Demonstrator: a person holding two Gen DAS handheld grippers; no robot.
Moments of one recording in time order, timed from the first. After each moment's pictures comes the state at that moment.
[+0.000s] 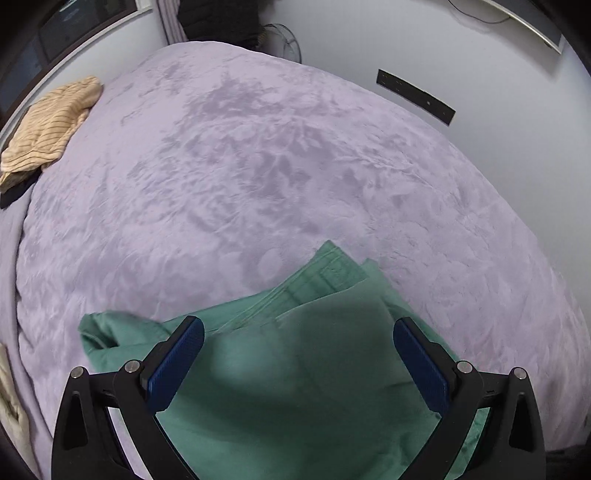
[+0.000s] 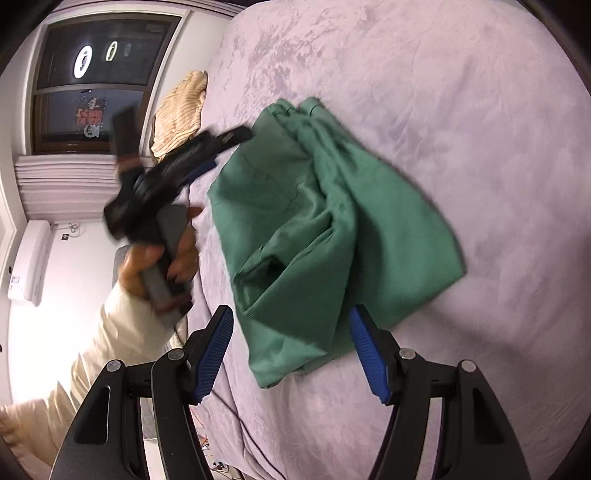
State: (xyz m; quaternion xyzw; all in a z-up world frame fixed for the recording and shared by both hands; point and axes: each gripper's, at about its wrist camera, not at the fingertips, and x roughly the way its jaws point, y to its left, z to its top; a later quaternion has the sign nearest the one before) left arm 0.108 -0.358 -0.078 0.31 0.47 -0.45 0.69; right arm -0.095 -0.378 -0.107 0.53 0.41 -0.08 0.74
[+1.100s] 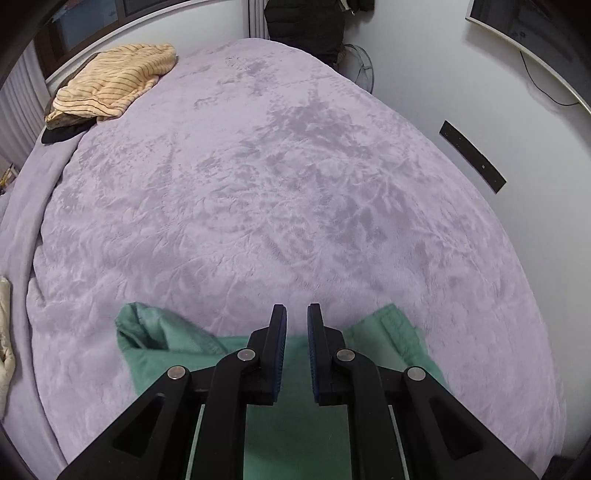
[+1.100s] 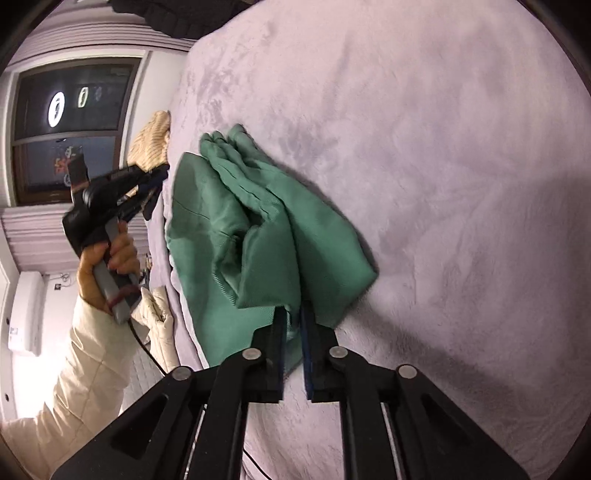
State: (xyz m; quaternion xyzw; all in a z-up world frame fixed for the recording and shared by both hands) left arm 0.161 -0.326 -0.046 0.20 0.49 -0.36 0.77; right arm -0.143 -0.404 -0.126 0.56 0.37 -0.15 0.73
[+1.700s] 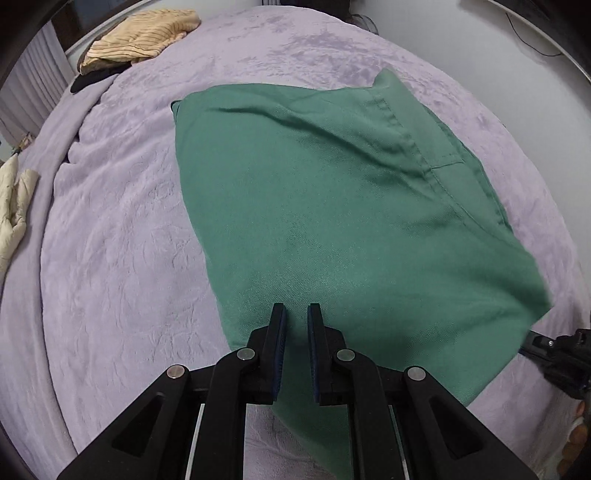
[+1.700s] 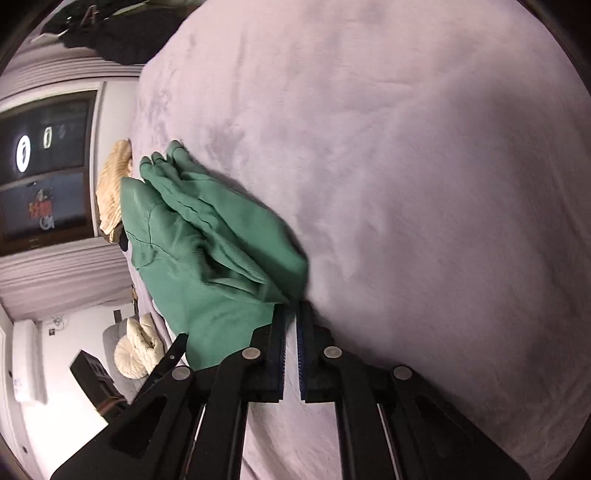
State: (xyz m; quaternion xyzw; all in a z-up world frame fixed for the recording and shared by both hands) left arm 0.031 -0.170 -0.107 0.23 0.52 -0.33 0.76; right arm -0.173 -0.399 -0.151 0.59 0.40 -0.24 0.66
